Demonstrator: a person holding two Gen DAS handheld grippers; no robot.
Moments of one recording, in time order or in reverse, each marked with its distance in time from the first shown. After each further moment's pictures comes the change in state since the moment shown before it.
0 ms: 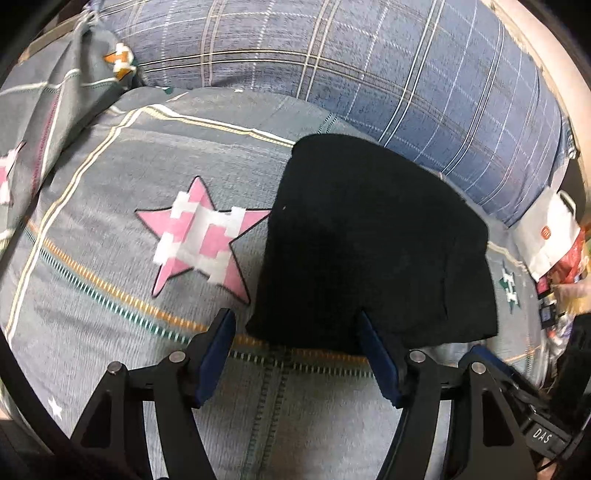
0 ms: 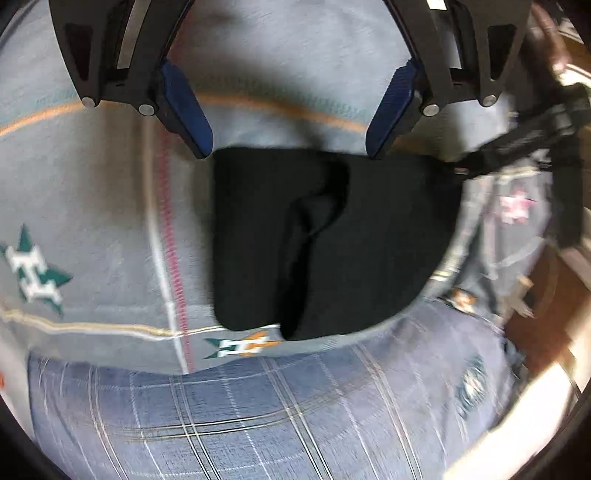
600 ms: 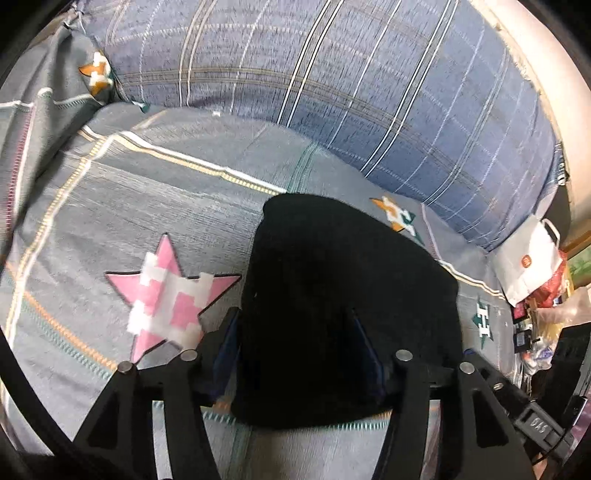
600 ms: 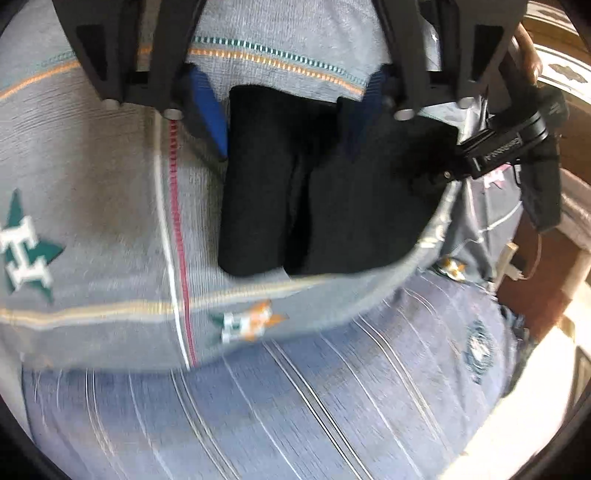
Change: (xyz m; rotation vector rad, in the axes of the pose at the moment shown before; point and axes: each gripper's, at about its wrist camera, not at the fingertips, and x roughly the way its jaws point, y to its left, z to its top) left arm -0.007 -0.002 0.049 -0.017 -0.003 -0.087; right arm -0.016 -0.016 0.049 0.027 -0.045 0.023
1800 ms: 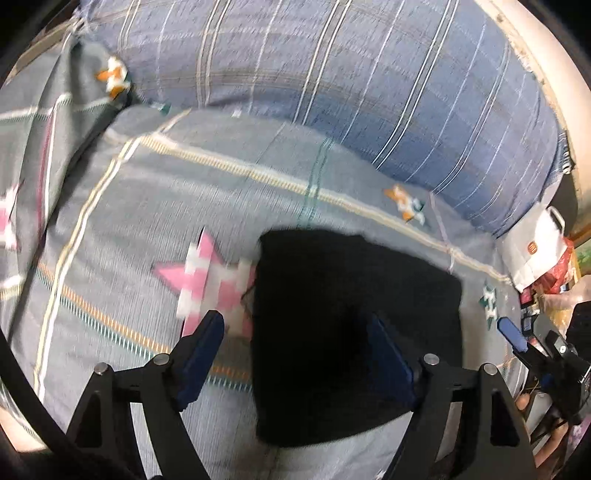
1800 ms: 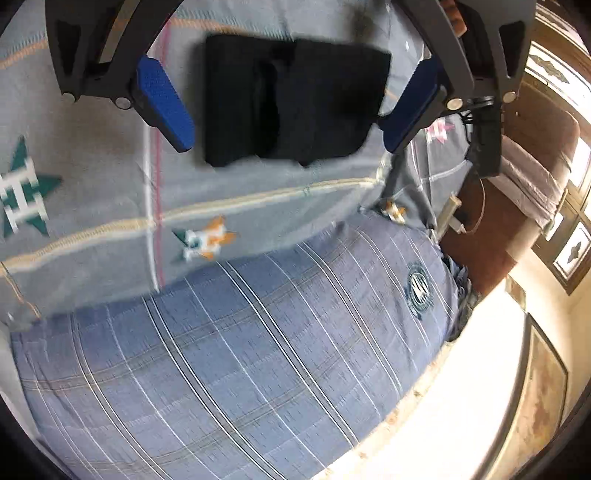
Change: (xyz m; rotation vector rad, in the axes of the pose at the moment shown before) left arm -0.017 0.016 -0.003 0.011 0.080 0.054; right arm -0.026 -0.010 0.008 0.047 -0.087 0.186
